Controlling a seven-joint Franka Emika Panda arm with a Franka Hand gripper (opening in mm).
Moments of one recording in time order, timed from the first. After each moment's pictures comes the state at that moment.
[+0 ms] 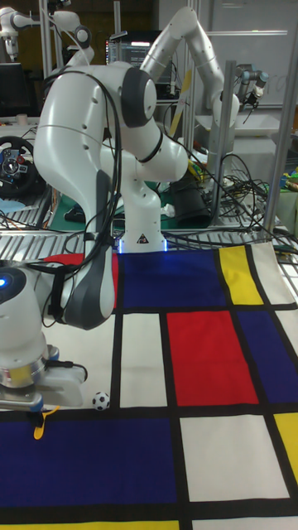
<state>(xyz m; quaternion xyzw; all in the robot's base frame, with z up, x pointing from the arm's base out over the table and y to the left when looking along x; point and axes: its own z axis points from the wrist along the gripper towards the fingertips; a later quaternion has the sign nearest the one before) 0.614 -0.198 0.067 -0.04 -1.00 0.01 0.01</state>
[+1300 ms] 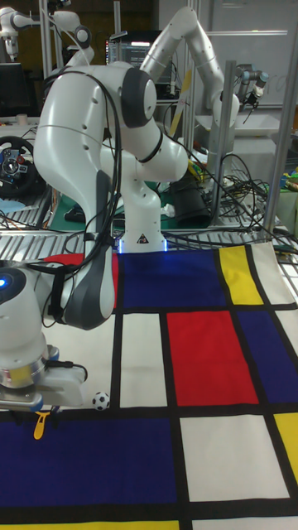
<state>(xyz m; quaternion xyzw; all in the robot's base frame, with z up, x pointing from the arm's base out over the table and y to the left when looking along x) 0.614 -0.199 0.067 -0.04 -1.00 0.01 0.01</state>
